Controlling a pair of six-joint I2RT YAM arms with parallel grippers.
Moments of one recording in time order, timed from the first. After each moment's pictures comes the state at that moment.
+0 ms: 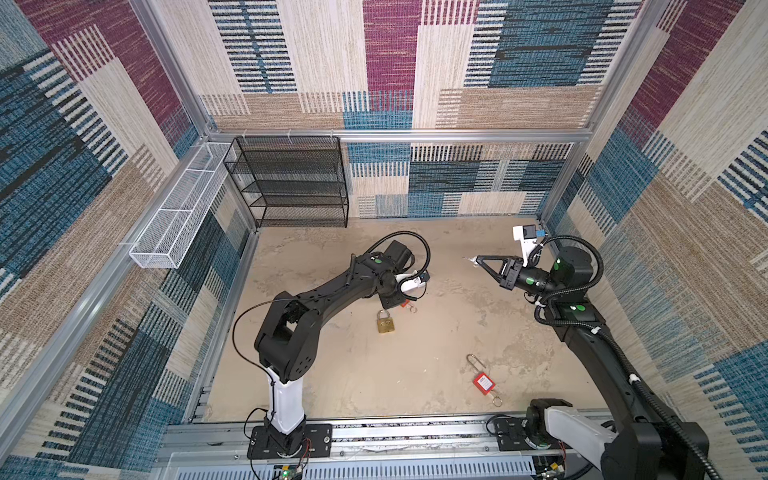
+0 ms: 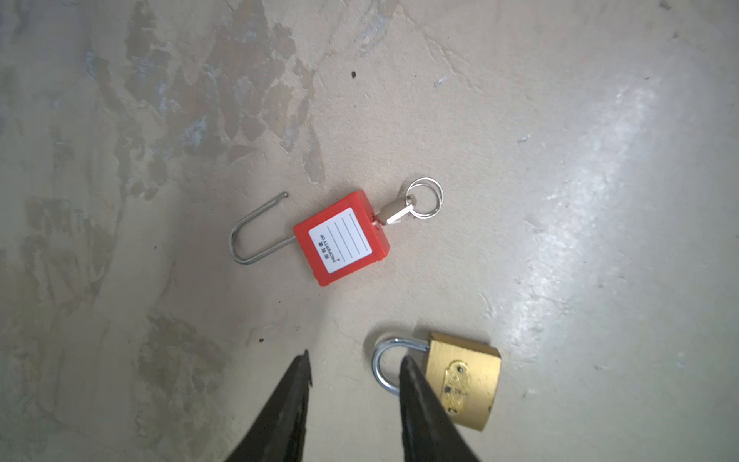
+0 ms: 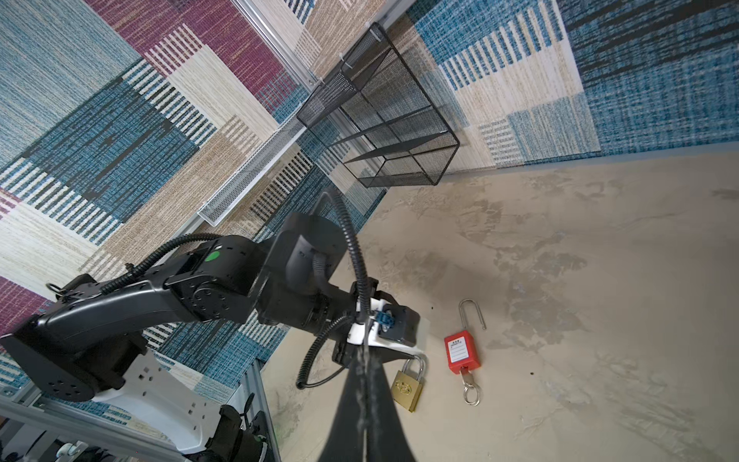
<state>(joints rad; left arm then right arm) -0.66 1.87 1.50 -0.78 -0.02 0.63 -0.02 1.05 0.79 0.12 -0.96 0.56</state>
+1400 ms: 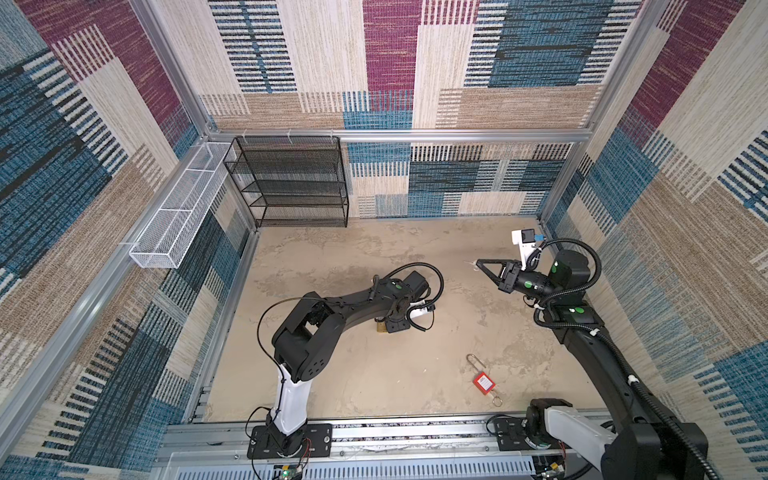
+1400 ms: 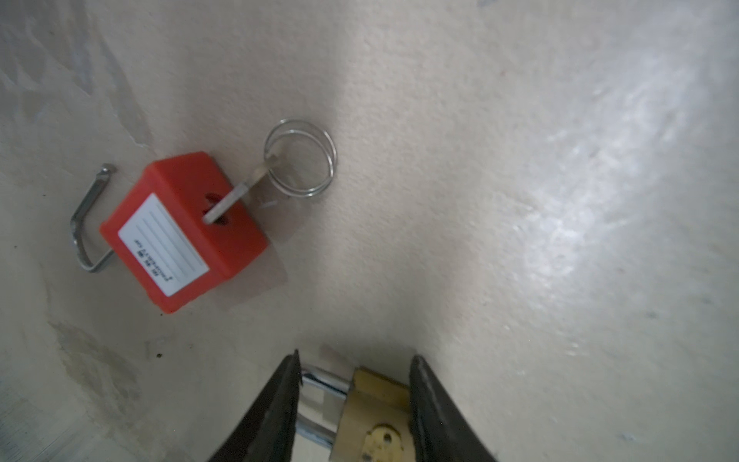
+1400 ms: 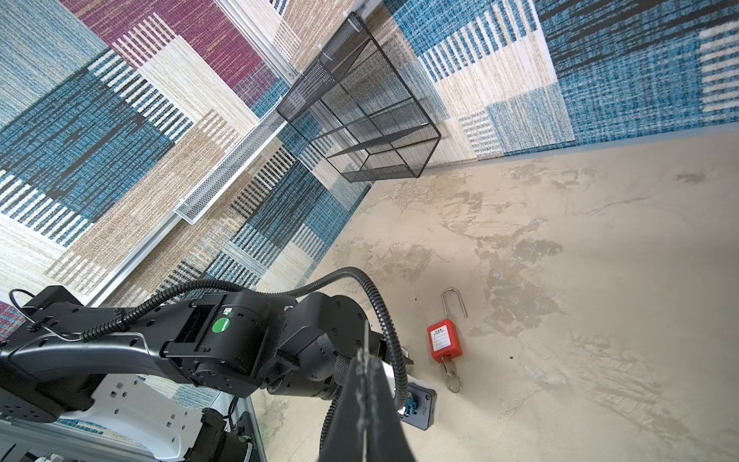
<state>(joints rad) -0.80 1.98 1.38 -0.73 -0.23 0.60 -0.02 1.05 0.77 0.09 -0.94 0.53</state>
